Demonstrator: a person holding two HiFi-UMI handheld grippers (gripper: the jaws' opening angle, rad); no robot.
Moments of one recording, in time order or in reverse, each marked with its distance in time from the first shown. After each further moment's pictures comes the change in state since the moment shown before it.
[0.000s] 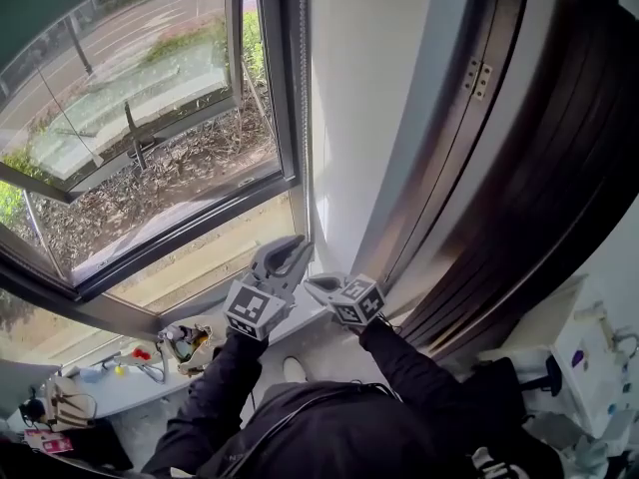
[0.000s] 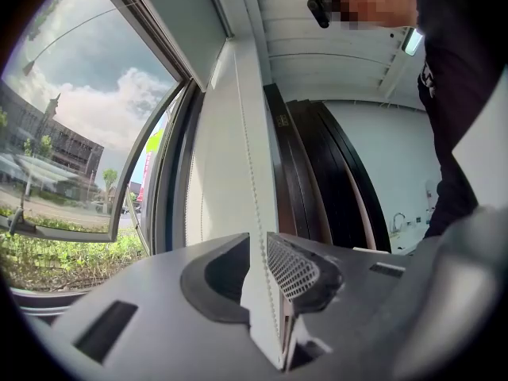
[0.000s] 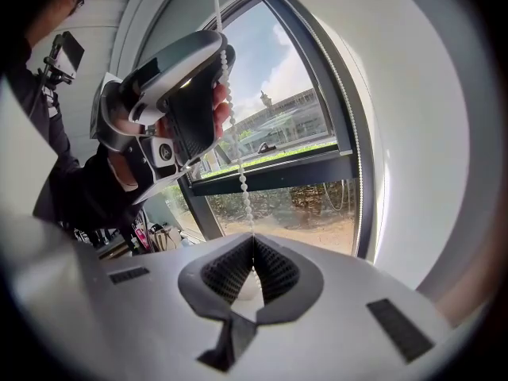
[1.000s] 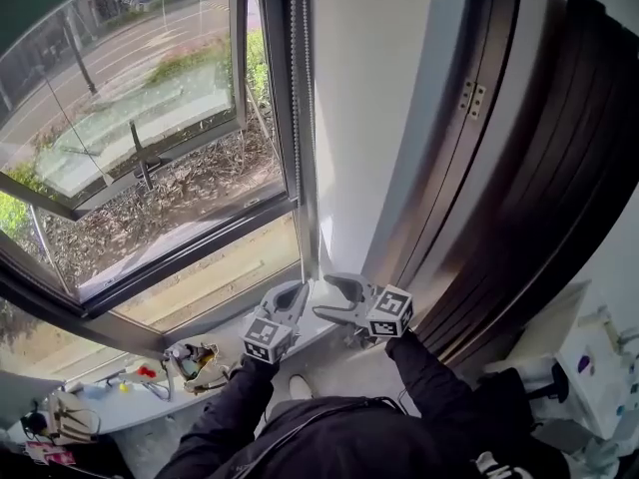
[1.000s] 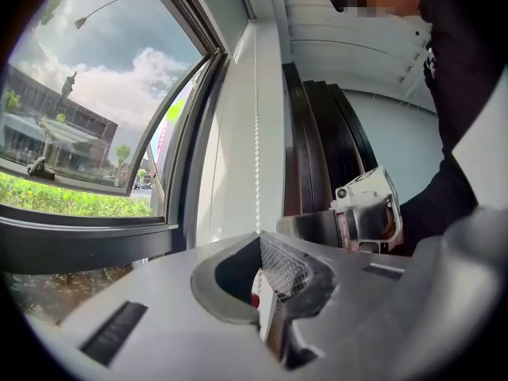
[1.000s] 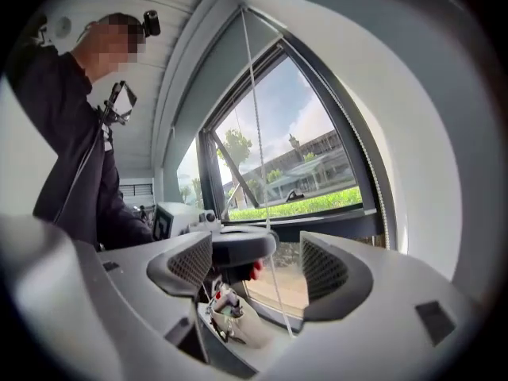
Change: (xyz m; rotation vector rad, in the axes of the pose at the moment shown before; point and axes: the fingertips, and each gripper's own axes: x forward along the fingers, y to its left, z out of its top) left arm -0.026 0.002 -0.109 -0.124 0.114 0.055; right arm -0.053 0.024 0.055 -0.120 -0.310 0.216
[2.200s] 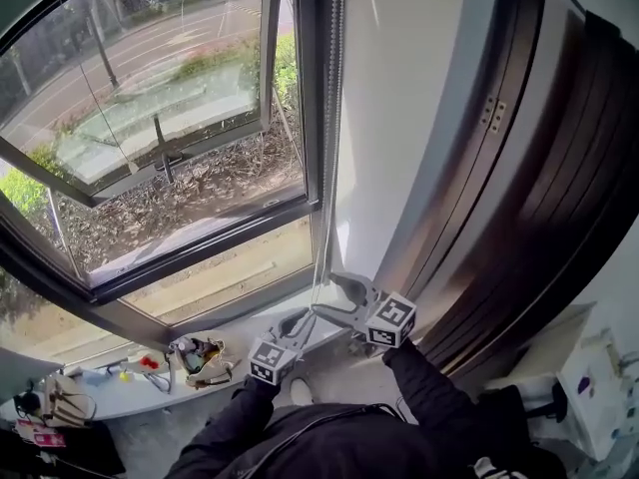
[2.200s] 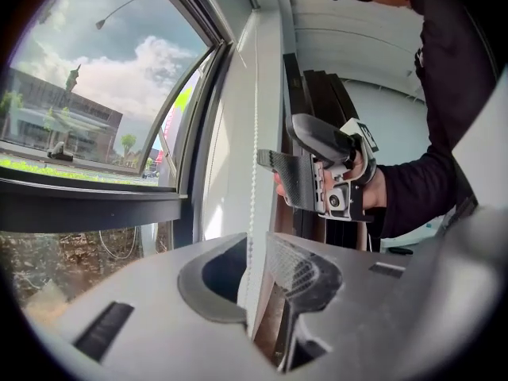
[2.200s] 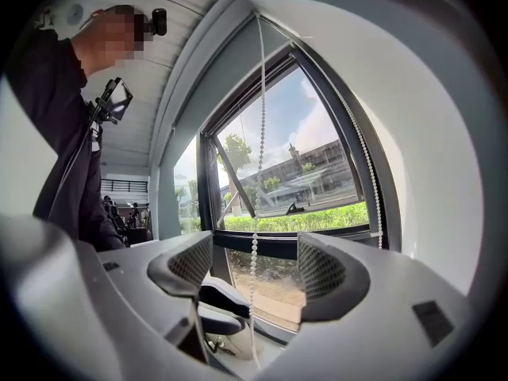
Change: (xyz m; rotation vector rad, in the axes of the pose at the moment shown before) left arm -0.049 -0.019 -0.059 -0.030 0.091 0.032; right arm 0.022 0.018 0.036 -0.054 -0.053 -0.045
